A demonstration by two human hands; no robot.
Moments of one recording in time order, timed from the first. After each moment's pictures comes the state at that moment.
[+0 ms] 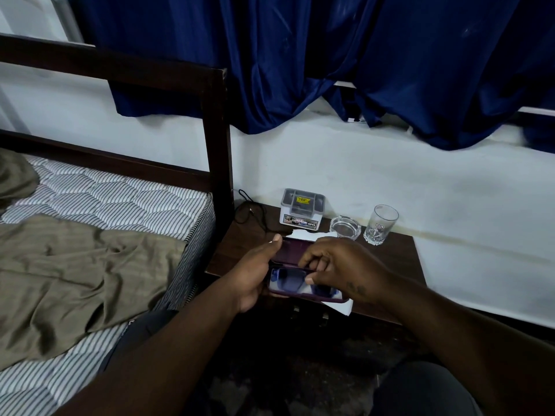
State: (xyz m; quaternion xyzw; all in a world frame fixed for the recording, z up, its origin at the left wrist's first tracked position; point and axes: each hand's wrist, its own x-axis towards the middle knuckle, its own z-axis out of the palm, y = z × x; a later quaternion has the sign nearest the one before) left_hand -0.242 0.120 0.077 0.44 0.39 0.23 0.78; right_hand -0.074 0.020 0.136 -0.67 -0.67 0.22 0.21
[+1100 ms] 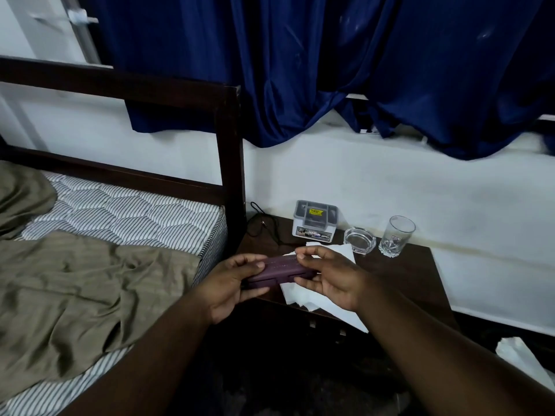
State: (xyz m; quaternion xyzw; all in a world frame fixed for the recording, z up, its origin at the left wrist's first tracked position) left_hand -0.309 0.168 0.067 0.41 0.39 0.25 0.78; right_hand -0.100 0.085 0.088 -0.56 -0.20 0.61 0.53
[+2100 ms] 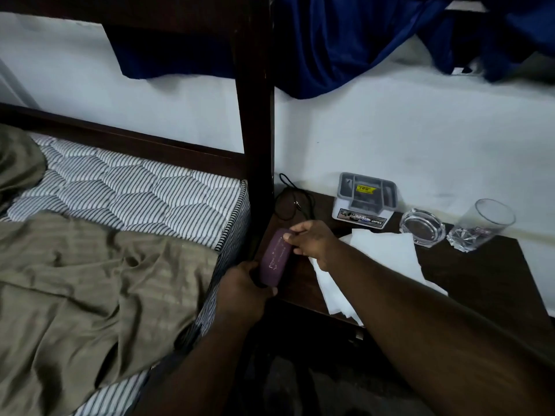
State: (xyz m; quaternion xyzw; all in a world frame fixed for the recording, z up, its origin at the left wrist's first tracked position) left_hand -0.314 0.231 -0.028 0.67 0.61 0.20 0.38; right_hand -0.117 0.281 -0.044 -0.71 -0.29 0.50 0.40
